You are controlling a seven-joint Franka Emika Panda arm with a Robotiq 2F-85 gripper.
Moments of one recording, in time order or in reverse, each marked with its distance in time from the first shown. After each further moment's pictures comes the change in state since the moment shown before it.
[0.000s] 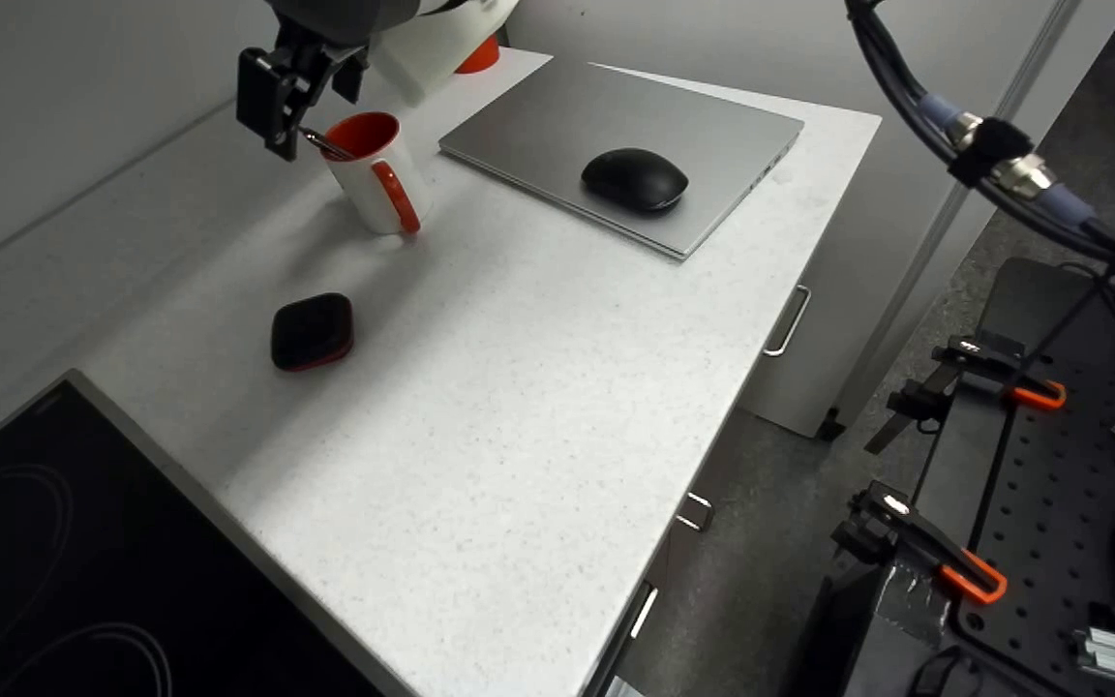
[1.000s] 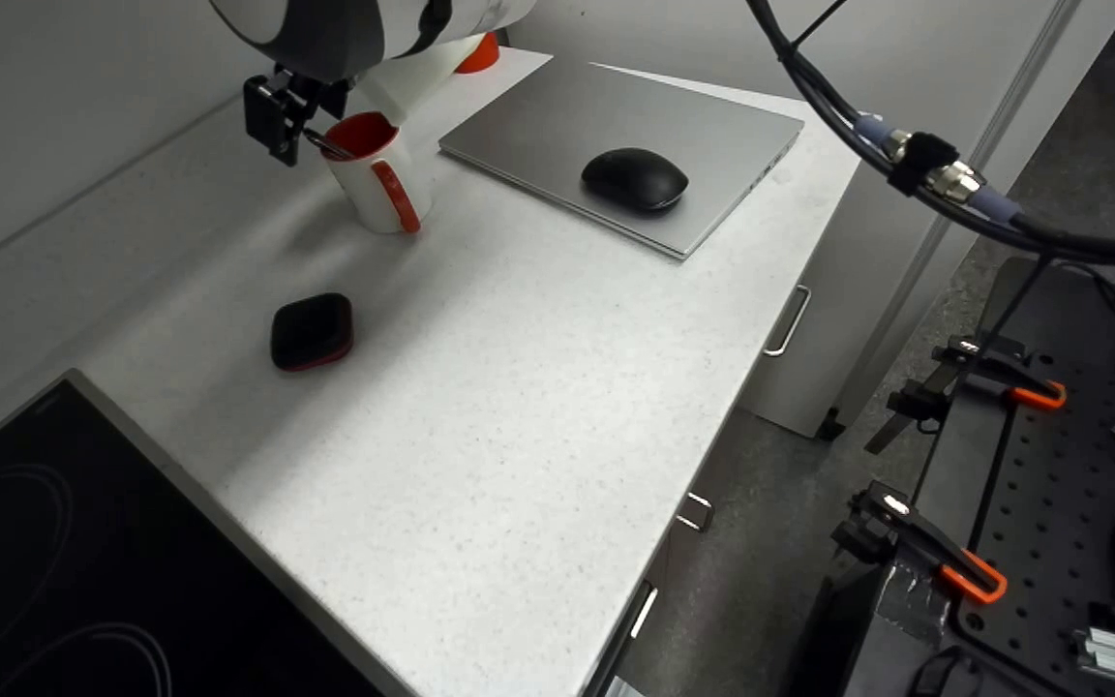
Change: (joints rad) arm -0.021 0.166 0.000 0.180 0.000 0.000 -0.043
